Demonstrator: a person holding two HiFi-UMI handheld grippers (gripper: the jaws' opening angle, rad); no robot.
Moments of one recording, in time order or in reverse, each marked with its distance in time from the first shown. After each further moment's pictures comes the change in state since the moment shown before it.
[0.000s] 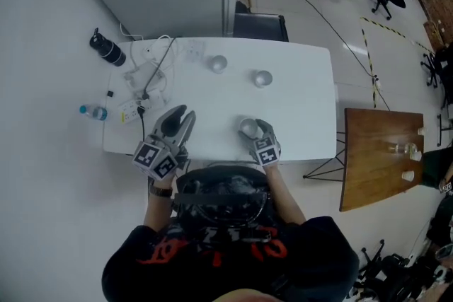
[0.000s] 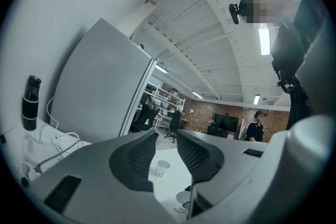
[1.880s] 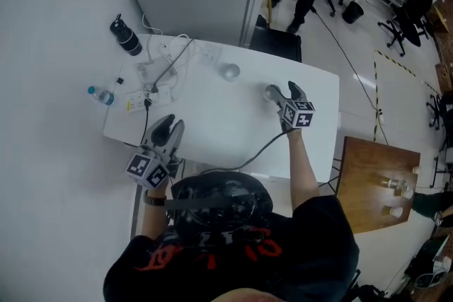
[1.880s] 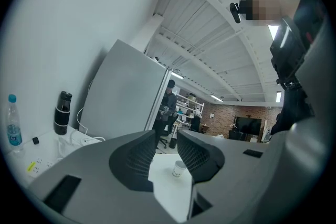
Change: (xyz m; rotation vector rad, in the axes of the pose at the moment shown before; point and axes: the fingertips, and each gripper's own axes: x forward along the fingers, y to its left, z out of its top) left arm -0.058 0.015 0.004 0.005 -0.072 0.228; right arm 0.001 -0.171 0.177 0.131 -0.310 -0.017
